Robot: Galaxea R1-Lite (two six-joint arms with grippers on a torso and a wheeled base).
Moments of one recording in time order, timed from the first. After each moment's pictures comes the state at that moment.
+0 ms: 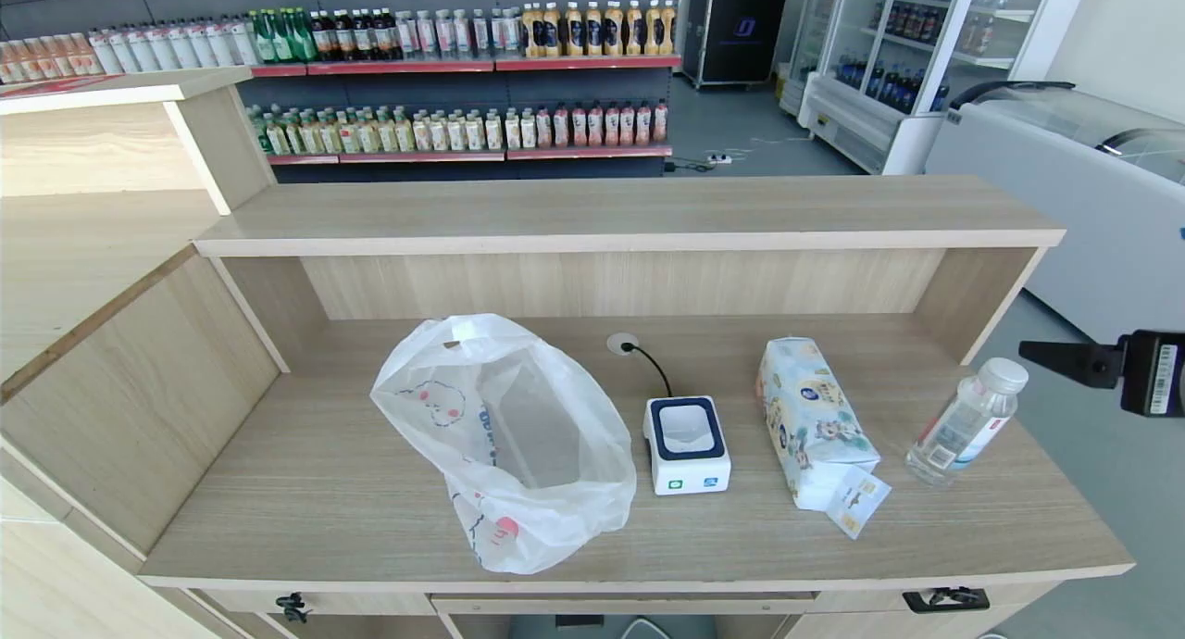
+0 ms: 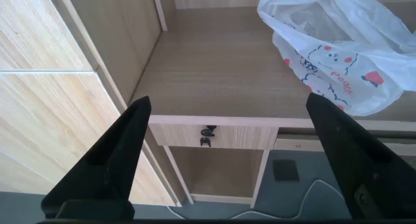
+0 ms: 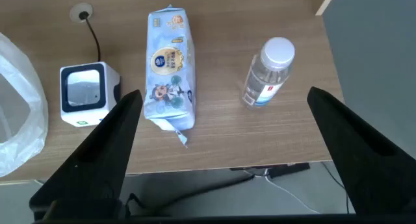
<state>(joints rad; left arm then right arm) 0.01 0.00 0.00 0.03 0.08 0.07 -0.01 1.23 -0.80 -0.04 -0.03 0.00</state>
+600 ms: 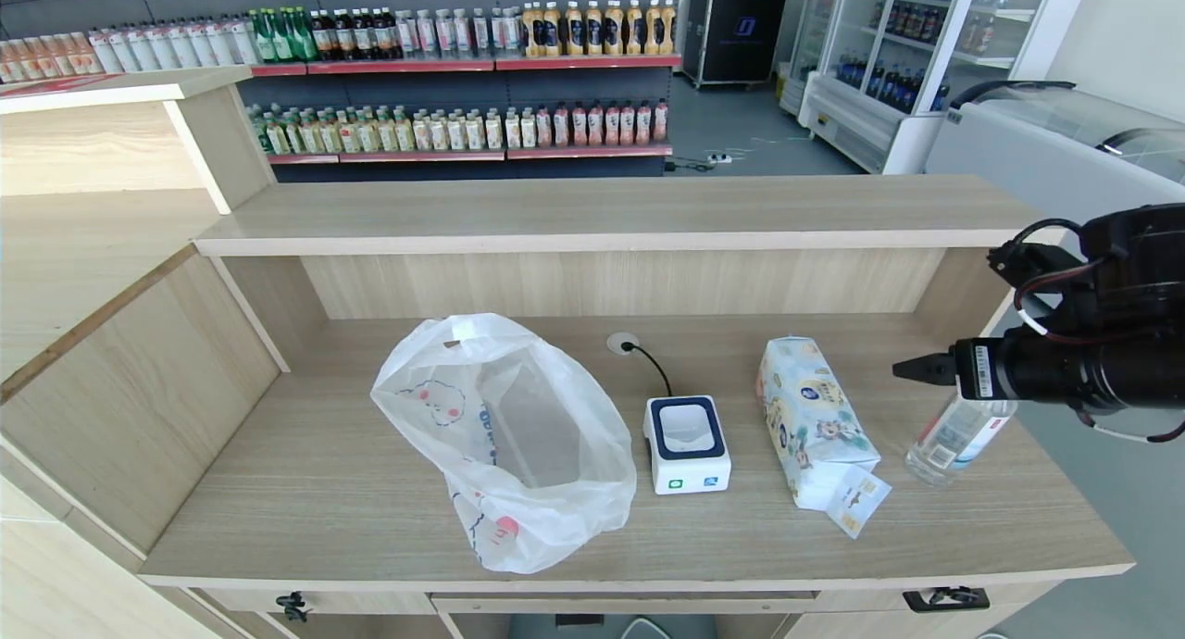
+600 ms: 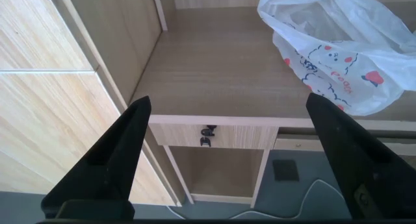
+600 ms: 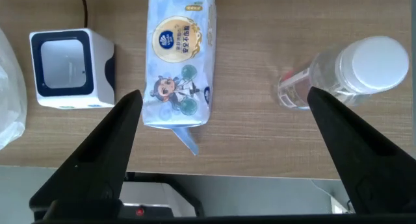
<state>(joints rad) 0.01 0.00 0.00 0.04 0.08 0.07 0.03 1.62 -0.96 -0.04 0.04 -0.03</state>
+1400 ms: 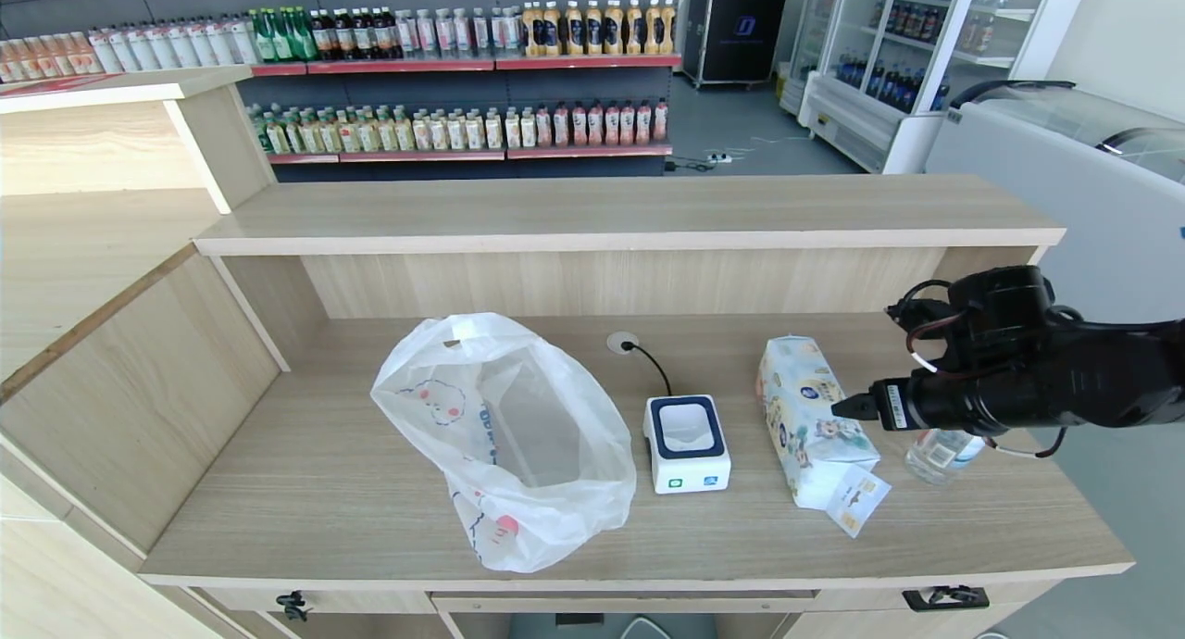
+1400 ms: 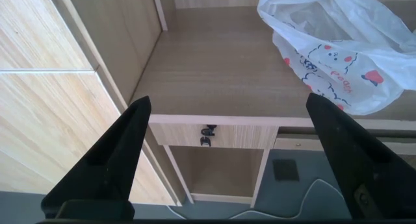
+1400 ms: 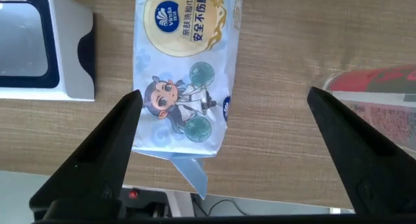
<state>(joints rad) 0.00 0.00 0.00 0.04 0.08 0.07 0.08 1.89 -0.99 -0.15 0.05 -0.05</state>
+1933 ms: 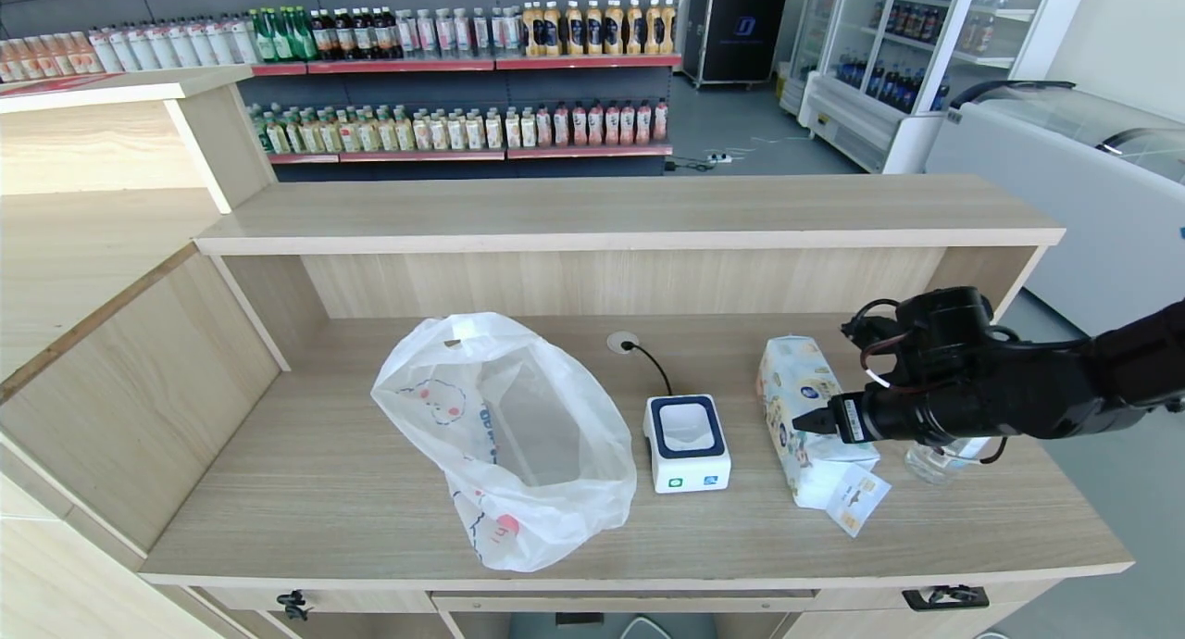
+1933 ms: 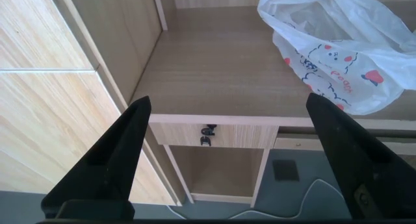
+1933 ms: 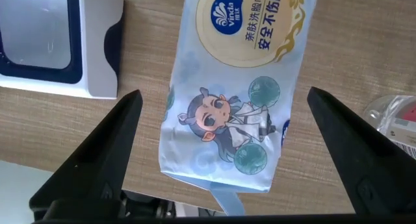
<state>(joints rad) 0.01 0.00 0.00 0.03 0.08 0.07 0.13 1.99 -1.00 -0.21 0.10 -0.06</state>
